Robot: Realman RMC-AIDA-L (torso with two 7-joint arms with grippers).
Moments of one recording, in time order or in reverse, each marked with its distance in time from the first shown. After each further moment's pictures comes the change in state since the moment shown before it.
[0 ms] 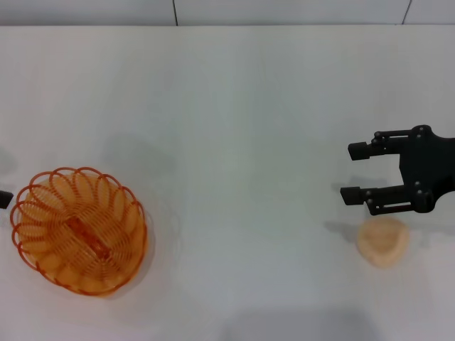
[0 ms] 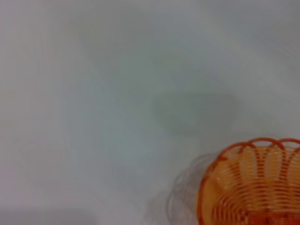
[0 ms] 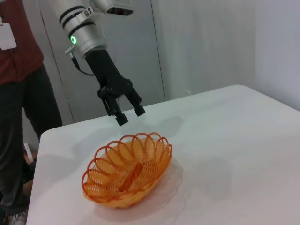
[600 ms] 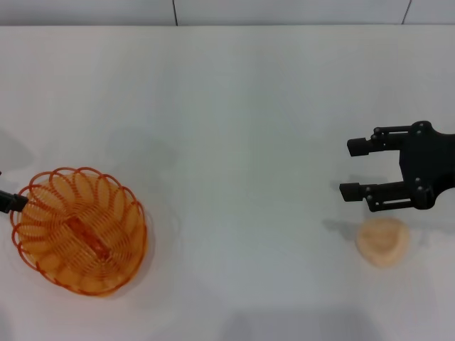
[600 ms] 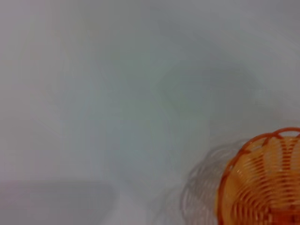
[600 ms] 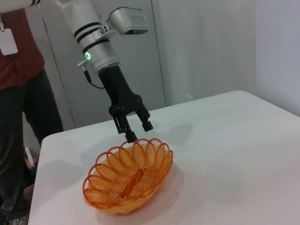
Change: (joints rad) left arm -0.057 -0.032 0.039 -0.068 0.108 -0.100 -0.019; right arm 0.003 0.000 0.006 -0.001 0.013 -0.006 0.001
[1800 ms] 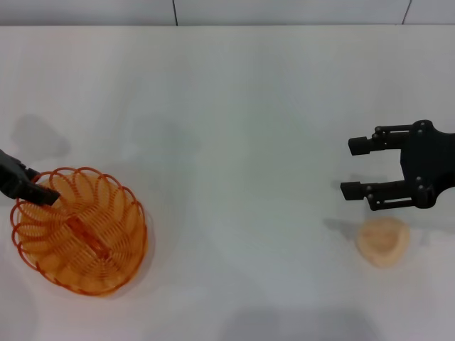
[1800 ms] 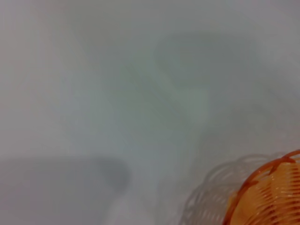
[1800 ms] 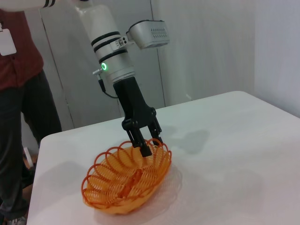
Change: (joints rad) left arm -0.106 -0.049 0.035 -0.119 0.103 -0.111 -0.022; right arm 0.000 0.000 0.004 -0.001 -0.001 0.000 0.000
